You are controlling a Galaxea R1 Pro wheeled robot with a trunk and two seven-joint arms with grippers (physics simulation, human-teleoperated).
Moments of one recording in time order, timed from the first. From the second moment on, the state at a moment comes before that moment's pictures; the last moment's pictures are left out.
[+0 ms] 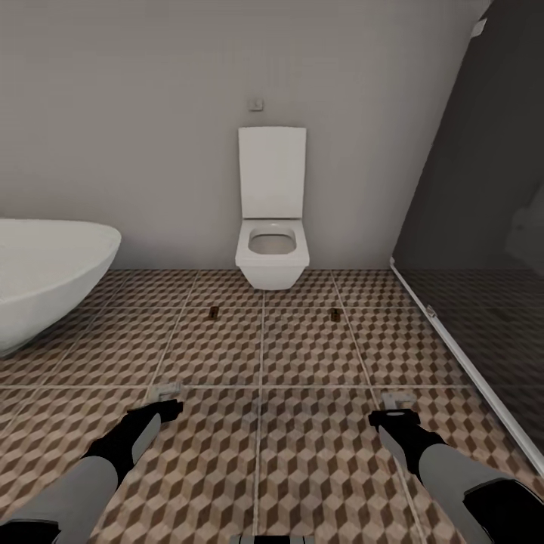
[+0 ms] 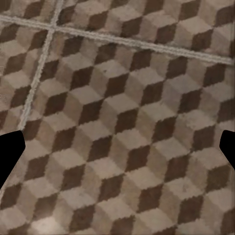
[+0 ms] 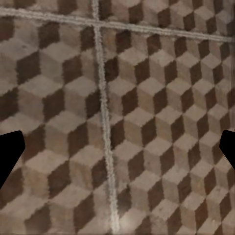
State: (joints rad) left arm -0.72 0.10 -0.09 -0.44 0.28 0.29 0.18; right arm -0.83 -0.09 0.34 -0.16 -0.24 0.17 -0.31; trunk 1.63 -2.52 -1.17
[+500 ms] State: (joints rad) left arm -0.72 0.10 -0.09 -0.44 0.28 0.29 0.18; right arm -0.83 -0.09 0.34 -0.16 -0.24 0.17 -0.31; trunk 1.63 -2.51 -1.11
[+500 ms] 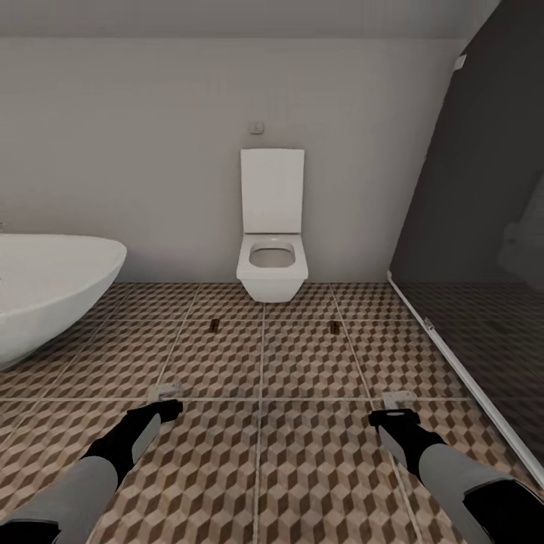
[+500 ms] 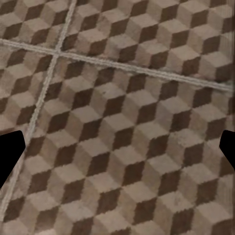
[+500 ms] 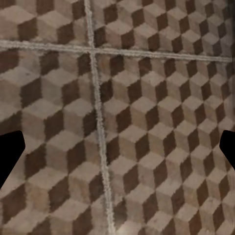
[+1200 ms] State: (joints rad) left arm -0.72 0.10 -0.09 -0.44 0.28 0.29 0.18; right arm -0.83 -0.09 0.34 -0.16 -0.24 0.17 -0.31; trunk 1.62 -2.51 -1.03
